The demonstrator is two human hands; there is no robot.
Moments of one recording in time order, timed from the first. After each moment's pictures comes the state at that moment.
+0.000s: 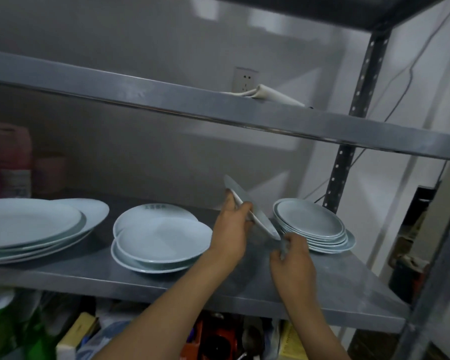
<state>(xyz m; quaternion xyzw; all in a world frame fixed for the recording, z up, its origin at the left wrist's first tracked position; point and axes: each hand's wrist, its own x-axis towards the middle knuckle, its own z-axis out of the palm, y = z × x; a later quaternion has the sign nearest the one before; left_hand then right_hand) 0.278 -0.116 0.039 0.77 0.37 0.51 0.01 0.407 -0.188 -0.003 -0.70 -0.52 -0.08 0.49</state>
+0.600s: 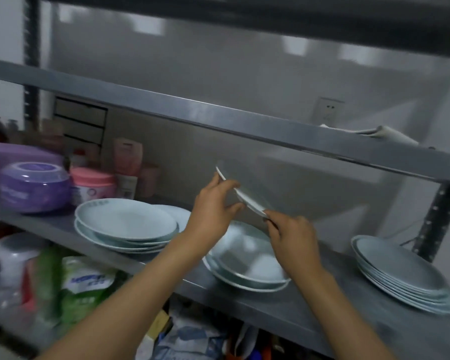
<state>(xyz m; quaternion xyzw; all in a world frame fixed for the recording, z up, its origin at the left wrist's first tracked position) 0.058 -0.140 0.098 0.69 0.45 0.57 0.01 0.242 -0.147 0.086 -0.45 -0.75 -0.26 0.41</state>
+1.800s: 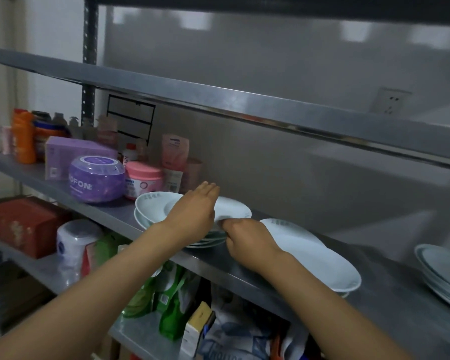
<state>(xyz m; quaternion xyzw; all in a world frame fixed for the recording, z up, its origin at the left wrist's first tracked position) -0.075 -0.145 0.066 0.74 0.61 0.27 -0.08 0.084 -0.119 0.049 -0.36 -0.90 -0.18 0.17</state>
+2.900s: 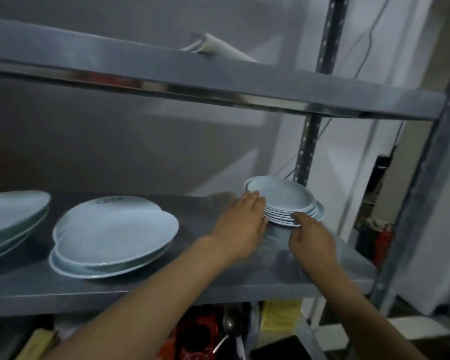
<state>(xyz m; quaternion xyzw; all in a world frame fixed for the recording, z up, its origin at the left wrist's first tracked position) 0.335 -0.137 0.042 0.91 0.31 0.28 -0.05 0.506 -0.191 0.000 -0.77 -0.51 -0.16 0.34</state>
